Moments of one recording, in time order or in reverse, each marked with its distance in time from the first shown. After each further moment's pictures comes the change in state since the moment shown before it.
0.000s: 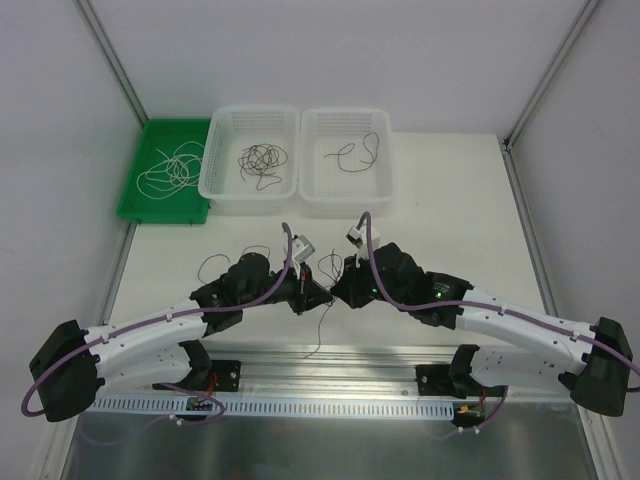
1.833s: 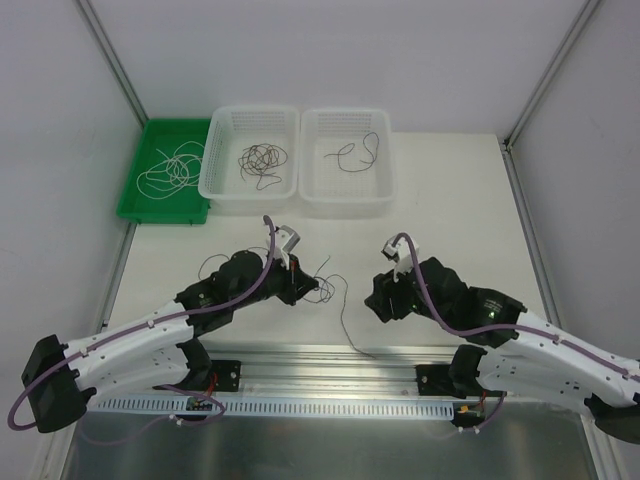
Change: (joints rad) left arm 0.000 -0.109 0.059 -0.227 -0.241 -0.009; right arm -0.001 -0.318 -0.012 -0.377 0.160 -0.173
